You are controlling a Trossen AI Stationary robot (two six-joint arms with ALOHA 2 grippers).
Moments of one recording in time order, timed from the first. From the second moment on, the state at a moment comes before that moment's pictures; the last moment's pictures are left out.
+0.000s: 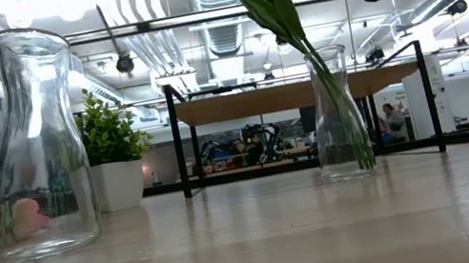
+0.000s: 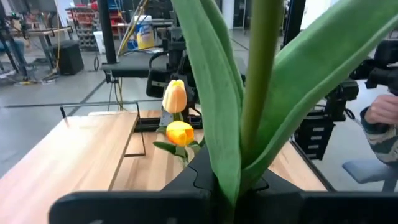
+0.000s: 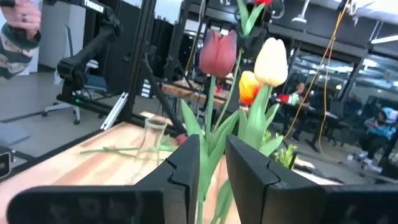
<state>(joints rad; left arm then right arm) -0.14 0.75 0.80 -0.11 -0.06 -0.01 0.05 0.78 0.16 0.76 -0.16 -0.21</state>
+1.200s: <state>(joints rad) -0.30 0.75 0.80 -0.11 -0.07 -0.41 0.05 0.79 0.18 0.75 -0.10 -0.24</state>
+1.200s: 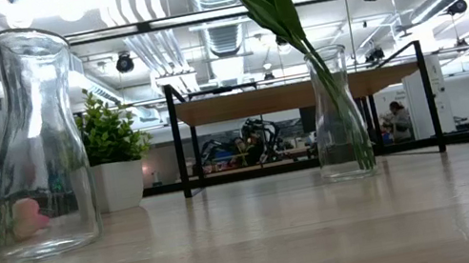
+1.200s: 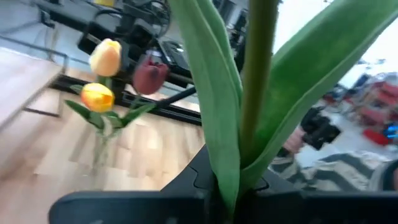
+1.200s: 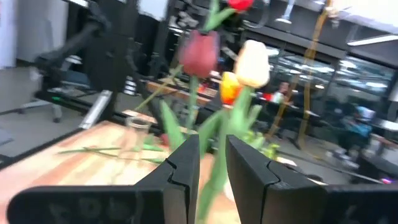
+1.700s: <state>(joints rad) -0.32 0.76 0.79 -0.21 -0.11 -0.24 0.05 0.79 0.19 0.73 0.00 -0.24</state>
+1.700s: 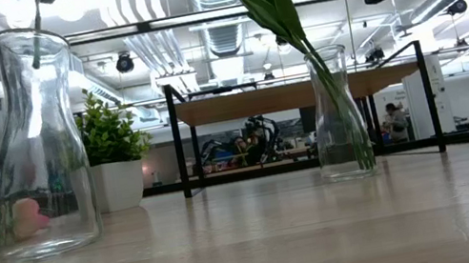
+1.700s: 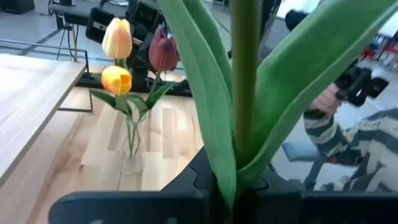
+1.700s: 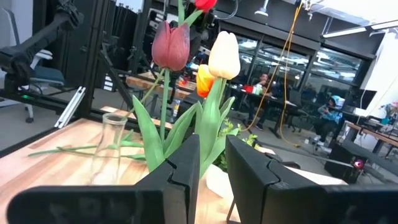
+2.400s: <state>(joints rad) -0.32 0.76 0.65 -0.16 -0.10 -0.13 0.05 0.79 0.19 0.71 0.00 -0.24</state>
